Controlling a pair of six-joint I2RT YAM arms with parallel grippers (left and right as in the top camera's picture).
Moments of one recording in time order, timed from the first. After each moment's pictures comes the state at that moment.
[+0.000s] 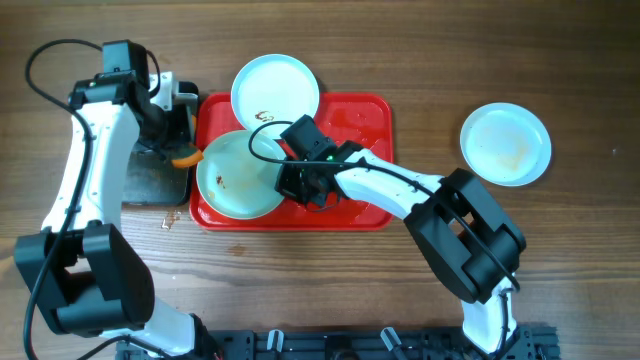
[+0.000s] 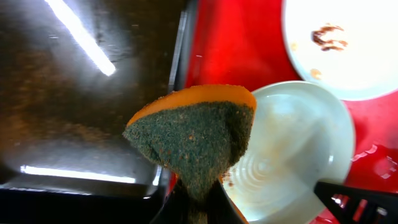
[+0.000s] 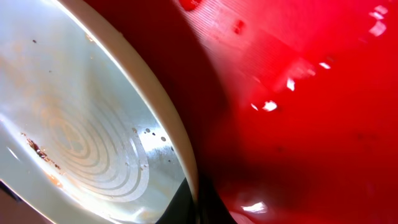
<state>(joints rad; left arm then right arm) 0.11 1.74 1.42 -1.03 0.12 -0.03 0.75 2.06 1.29 -0.39 -0.33 1.11</state>
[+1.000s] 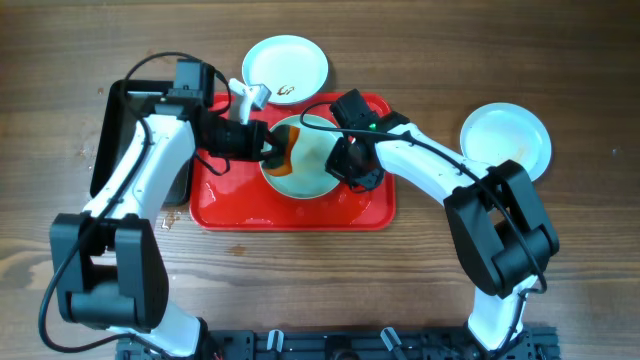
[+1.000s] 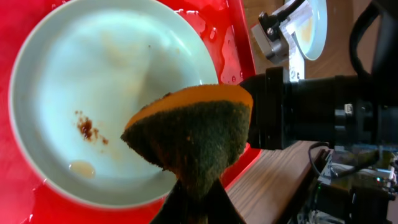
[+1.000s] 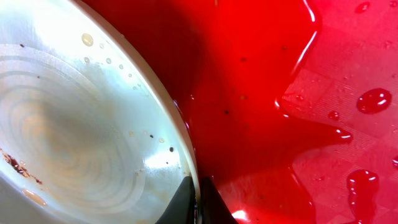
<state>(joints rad) -0.11 1.75 1.23 -0.79 0.75 0.06 0.55 2.00 1.29 -0.67 -0.18 1.01</state>
